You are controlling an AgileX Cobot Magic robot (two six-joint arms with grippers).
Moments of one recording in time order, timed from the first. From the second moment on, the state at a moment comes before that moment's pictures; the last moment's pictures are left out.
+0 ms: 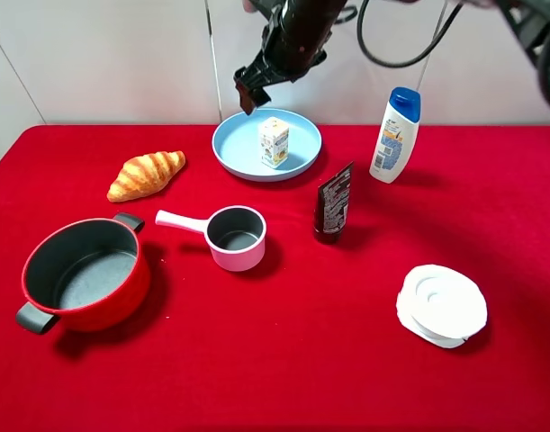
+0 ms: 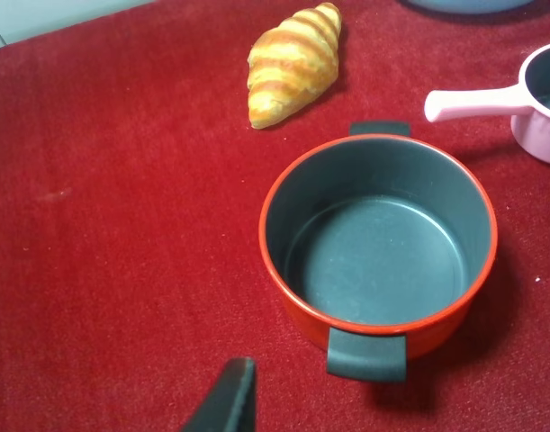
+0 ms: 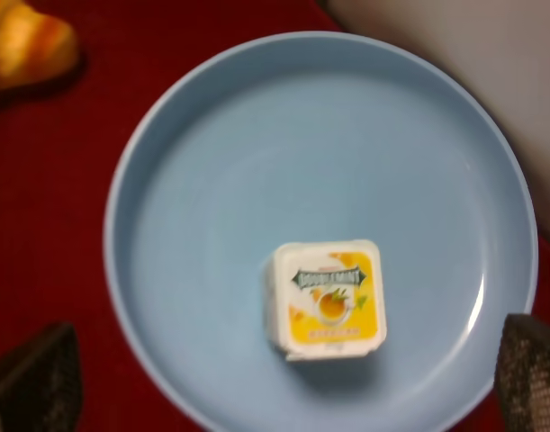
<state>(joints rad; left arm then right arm) -0.01 -0.01 -0.48 -0.15 1.09 0.34 0.58 2.23 -2.05 0.03 0.92 -0.33</state>
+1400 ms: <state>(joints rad) -0.01 -0.01 -0.48 -0.15 1.09 0.34 0.60 1.42 -1.10 0.03 0.92 -0.22</state>
